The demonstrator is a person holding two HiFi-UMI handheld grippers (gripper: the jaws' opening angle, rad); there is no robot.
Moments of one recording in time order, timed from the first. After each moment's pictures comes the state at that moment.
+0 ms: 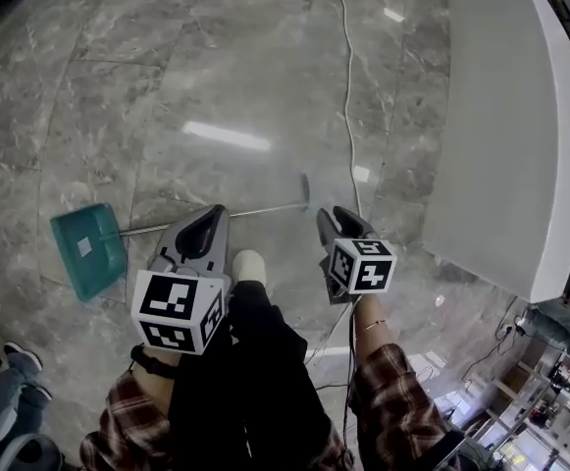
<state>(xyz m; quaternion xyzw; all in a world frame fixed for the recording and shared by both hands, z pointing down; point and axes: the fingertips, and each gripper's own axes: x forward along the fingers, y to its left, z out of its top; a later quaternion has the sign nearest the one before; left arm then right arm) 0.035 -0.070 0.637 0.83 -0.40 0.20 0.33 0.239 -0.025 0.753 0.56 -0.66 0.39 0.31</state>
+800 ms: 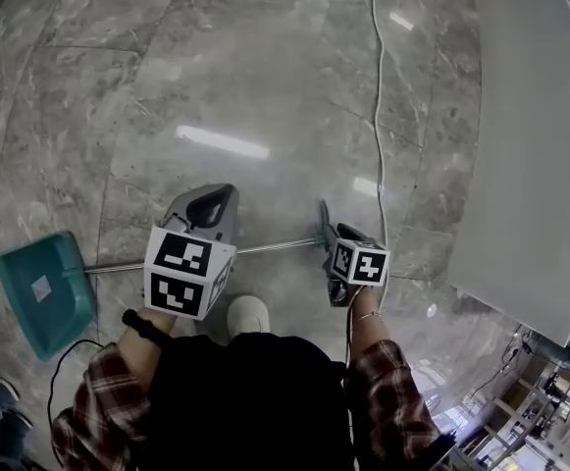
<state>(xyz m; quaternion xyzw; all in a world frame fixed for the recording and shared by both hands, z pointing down) 0.075 -0.142 0.879 0.85 -0.36 0.25 0.31 0.305 -0.035 1.030 0.57 -0.59 0.45 0.36</state>
